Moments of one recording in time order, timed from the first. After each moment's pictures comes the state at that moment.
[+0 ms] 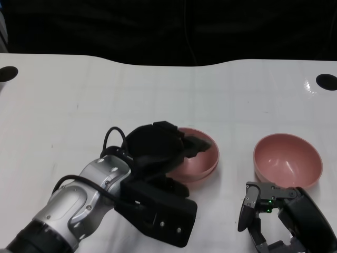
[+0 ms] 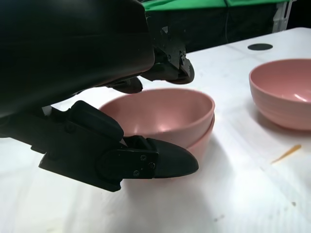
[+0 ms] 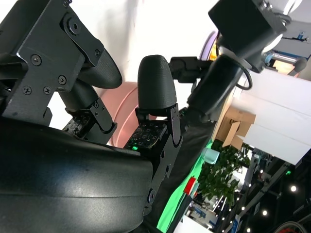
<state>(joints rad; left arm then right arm) -0.50 0.28 -0.60 0.26 0.83 -0.17 -0.16 0.13 -0.12 0.12 0.14 -0.04 -0.61 0.26</state>
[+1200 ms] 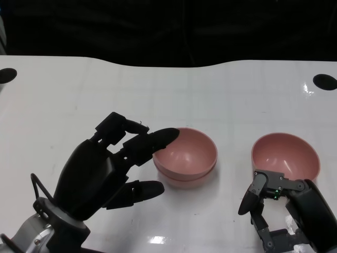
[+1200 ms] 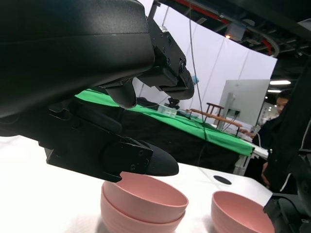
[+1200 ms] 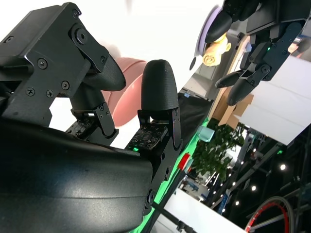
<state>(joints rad) -0.12 0.36 -0.27 0.09 0.72 -0.62 0.37 0.11 -0.12 0.09 0.13 -0.10 -0.65 0.16</state>
